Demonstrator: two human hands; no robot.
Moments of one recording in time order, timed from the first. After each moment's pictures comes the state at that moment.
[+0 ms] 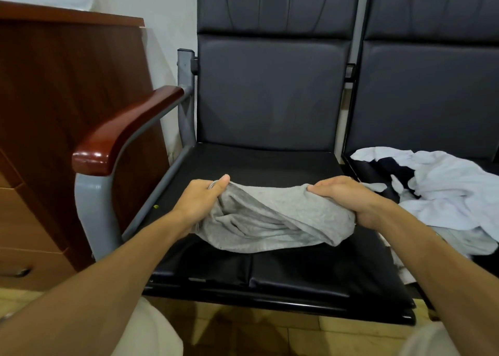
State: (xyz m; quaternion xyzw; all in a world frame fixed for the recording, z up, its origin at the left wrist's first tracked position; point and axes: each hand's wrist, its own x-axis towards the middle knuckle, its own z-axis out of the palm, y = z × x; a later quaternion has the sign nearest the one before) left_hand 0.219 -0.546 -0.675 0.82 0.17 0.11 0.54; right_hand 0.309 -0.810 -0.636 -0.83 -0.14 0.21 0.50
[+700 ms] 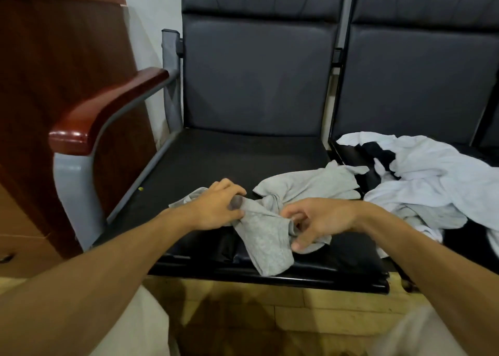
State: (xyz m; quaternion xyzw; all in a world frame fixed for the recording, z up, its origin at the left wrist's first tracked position) left_hand 0.214 -0.585 -0.695 0.98 -0.05 -0.04 0.18; right_hand 0.281 -0.825 -0.664 -0.82 -0.35 0.39 0.23
